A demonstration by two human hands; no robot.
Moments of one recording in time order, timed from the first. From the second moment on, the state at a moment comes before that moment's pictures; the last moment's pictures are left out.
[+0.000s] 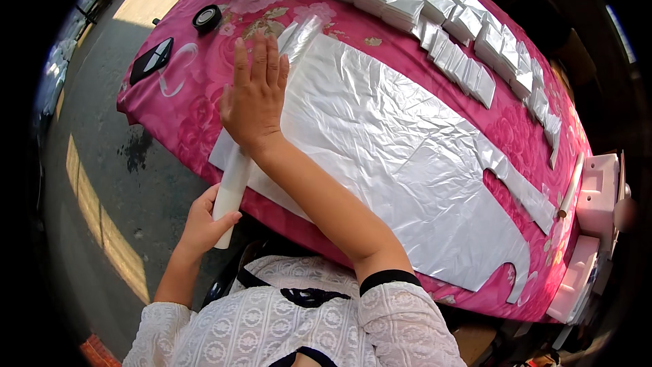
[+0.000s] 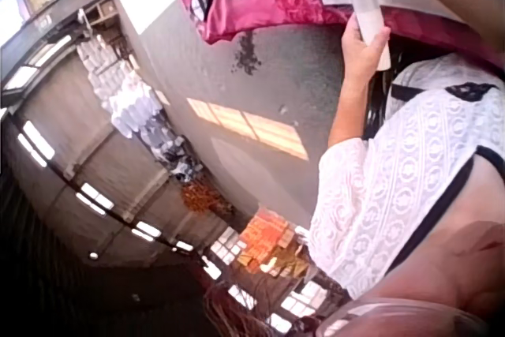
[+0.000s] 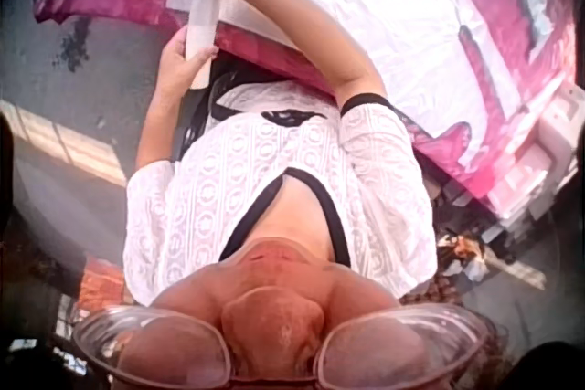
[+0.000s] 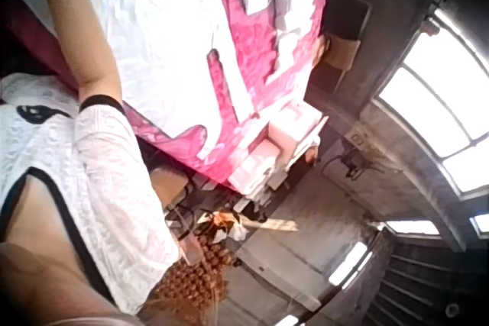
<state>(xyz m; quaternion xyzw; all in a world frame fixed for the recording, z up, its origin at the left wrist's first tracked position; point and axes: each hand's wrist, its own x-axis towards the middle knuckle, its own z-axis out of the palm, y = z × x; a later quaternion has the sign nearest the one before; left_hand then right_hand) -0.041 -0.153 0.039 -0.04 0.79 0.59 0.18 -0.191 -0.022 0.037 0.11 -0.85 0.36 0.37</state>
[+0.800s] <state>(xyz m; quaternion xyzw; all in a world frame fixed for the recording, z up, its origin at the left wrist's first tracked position) -0.018 -0.020 0.080 0.04 0.41 0.75 0.52 -0.053 0.135 0.085 -0.02 -0.37 0.93 0.01</state>
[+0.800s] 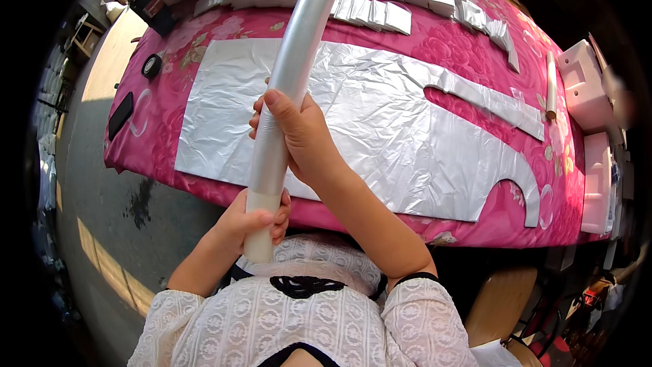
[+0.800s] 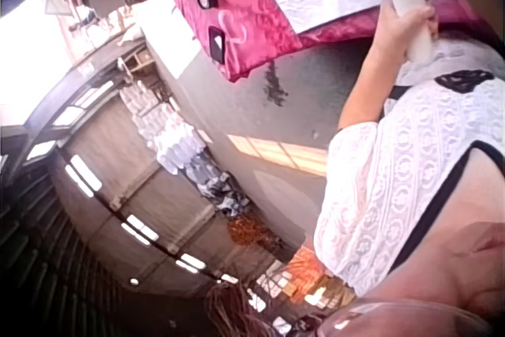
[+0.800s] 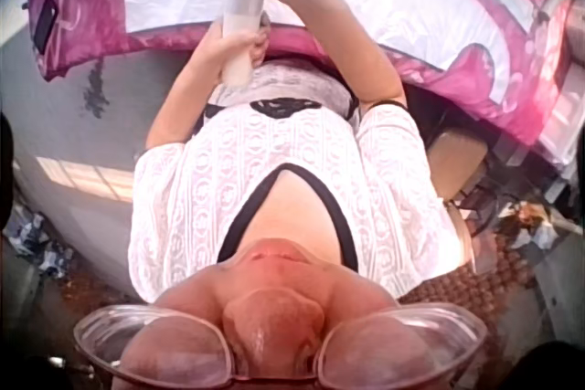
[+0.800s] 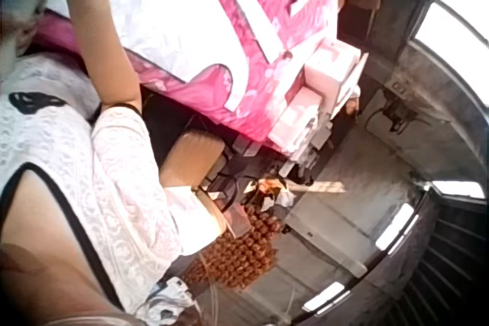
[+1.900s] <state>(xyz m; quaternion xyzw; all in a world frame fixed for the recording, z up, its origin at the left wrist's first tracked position) -0.013 -0.083 0.014 -0.02 0.50 0.58 0.64 -0.079 0.280 0.020 -0.26 -0.50 0.81 0.18</state>
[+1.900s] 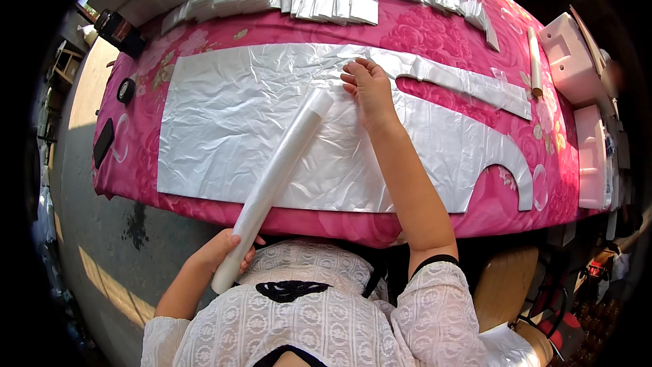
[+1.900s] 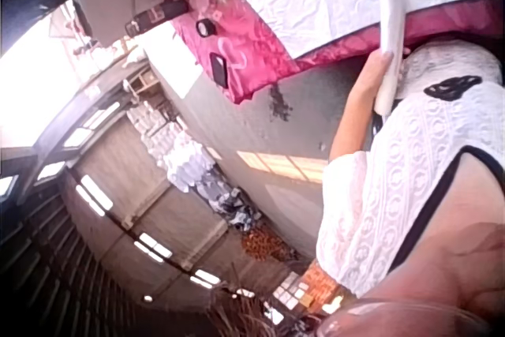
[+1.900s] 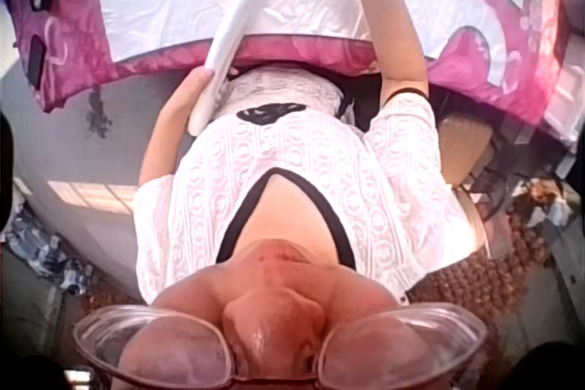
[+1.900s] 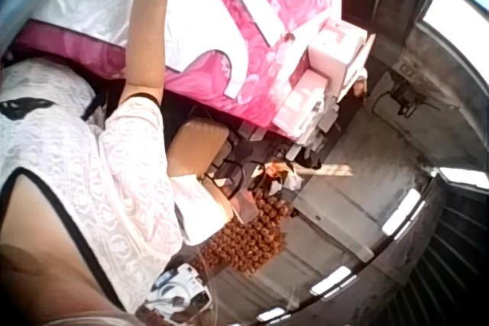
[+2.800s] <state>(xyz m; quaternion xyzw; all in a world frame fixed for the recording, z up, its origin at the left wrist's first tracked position) -0.012 -0.128 0.013 -0.04 0.50 0.56 0.66 -0.067 0.326 0.019 -0.19 -0.74 0.65 0.00</state>
